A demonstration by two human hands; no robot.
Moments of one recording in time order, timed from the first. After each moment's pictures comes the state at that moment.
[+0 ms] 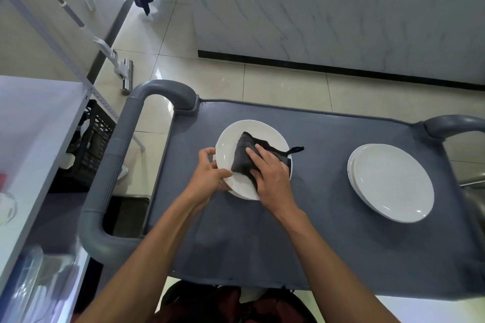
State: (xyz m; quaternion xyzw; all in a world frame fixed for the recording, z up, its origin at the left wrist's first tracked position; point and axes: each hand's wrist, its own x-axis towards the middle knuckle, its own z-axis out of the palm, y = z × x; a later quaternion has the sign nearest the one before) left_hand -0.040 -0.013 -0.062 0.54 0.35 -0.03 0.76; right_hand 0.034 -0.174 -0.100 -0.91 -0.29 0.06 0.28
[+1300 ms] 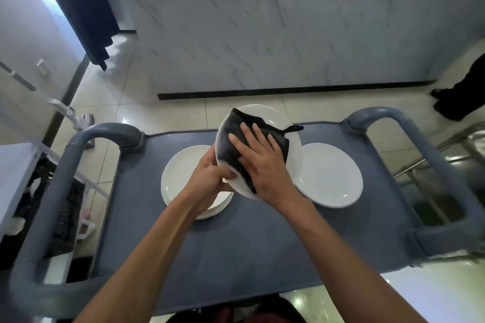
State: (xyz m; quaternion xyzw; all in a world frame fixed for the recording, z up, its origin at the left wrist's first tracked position) left_hand 0.005 -0.118 0.026 0.57 0.14 -0.07 0.81; right_hand 0.066 -0.268 0.008 -0.90 -0.36 -0.09 0.24
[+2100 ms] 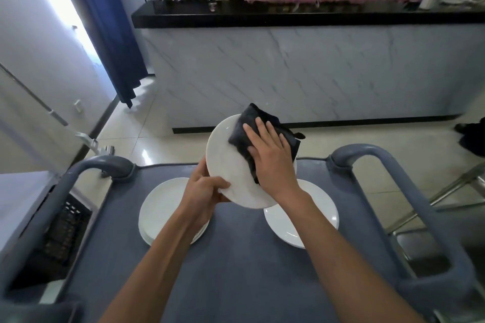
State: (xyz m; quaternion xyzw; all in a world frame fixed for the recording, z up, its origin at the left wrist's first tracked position) left_hand 0.045 -0.216 0.083 0.54 0.16 0.05 0.82; right_hand 0.155 -0.352 0.071 -0.91 -0.30 -0.13 0.25
